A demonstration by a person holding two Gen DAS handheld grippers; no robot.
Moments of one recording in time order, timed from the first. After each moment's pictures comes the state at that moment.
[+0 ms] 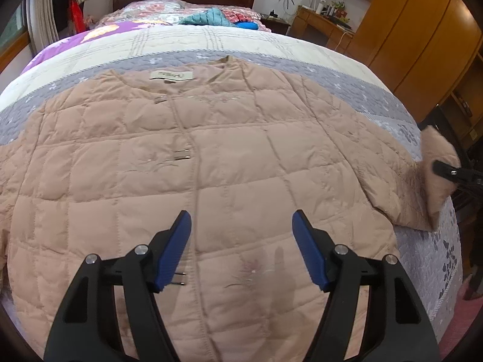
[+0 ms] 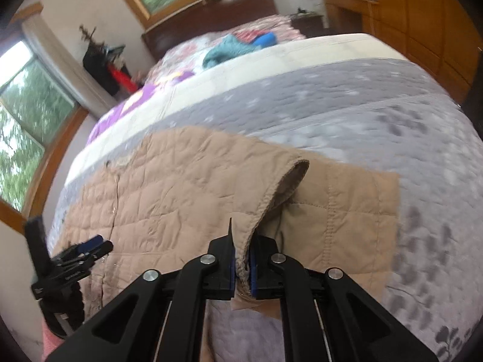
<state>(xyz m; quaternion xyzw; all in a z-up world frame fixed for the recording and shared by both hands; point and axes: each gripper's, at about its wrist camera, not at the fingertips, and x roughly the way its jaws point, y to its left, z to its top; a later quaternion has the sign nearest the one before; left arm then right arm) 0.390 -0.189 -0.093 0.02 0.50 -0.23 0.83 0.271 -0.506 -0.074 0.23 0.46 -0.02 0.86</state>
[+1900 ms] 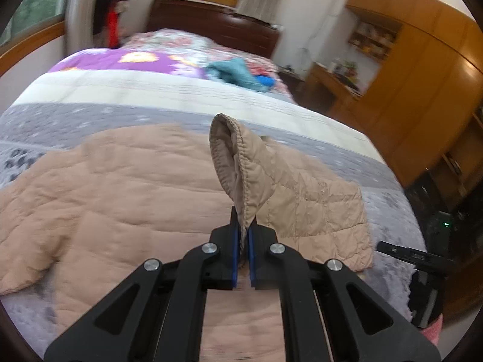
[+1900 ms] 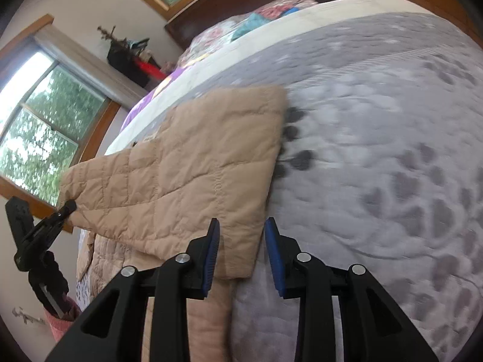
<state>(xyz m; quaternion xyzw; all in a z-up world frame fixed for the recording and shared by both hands) 0.380 -0.100 -0.018 -0.09 0.42 -0.20 0.88 0.284 -0.493 -0.124 0.29 0.47 0.08 0.83</state>
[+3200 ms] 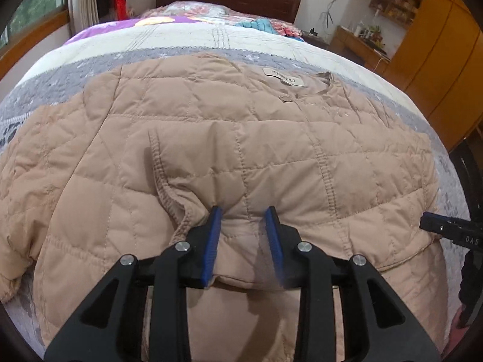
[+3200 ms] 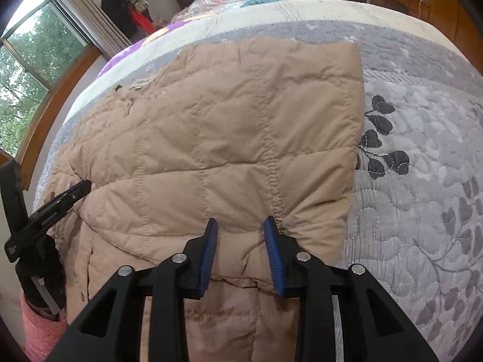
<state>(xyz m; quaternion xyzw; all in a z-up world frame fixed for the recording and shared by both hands) 0.412 -0.092 -0.118 -0.01 0.48 -0.16 0.86 0.332 -0.387 -0.143 0.16 0.54 0.04 0.83</state>
